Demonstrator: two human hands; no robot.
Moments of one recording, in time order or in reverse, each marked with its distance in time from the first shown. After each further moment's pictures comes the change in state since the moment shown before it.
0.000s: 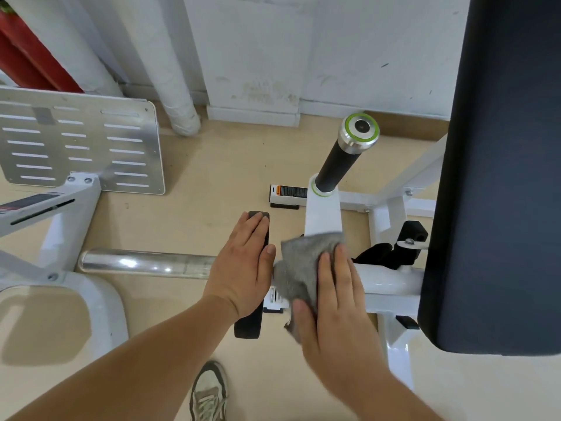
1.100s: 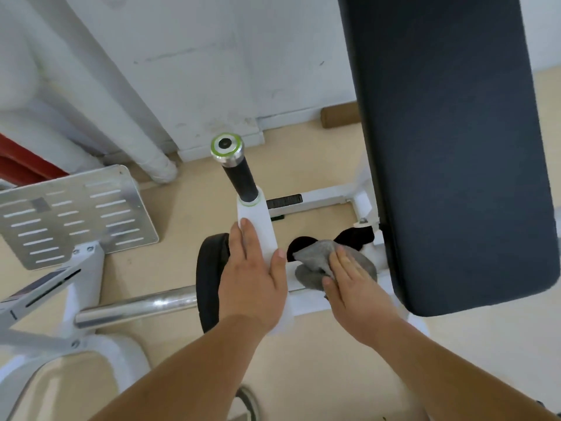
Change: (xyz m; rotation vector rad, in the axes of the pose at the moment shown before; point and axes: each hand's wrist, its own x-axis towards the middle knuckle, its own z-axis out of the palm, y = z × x) left_hand -0.006 0.126 0.030 0.178 -0.013 -0.136; right_hand 0.003 0.133 -0.009 0.163 -0.326 0.219
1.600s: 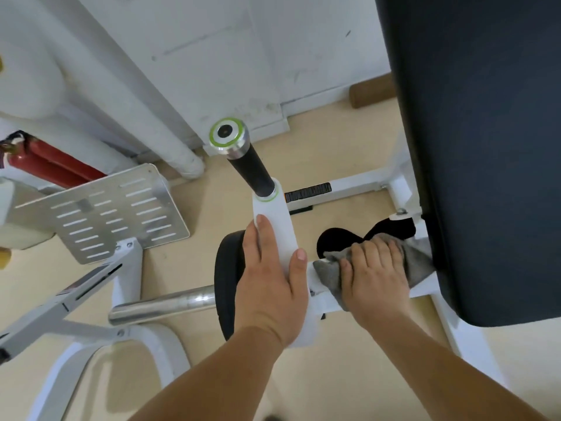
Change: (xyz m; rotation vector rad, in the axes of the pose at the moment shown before) left_hand -0.002 0.007 -0.005 -0.007 0.019 -0.026; right_hand 0.055 0.007 0.057 -0.211 0.386 0.046
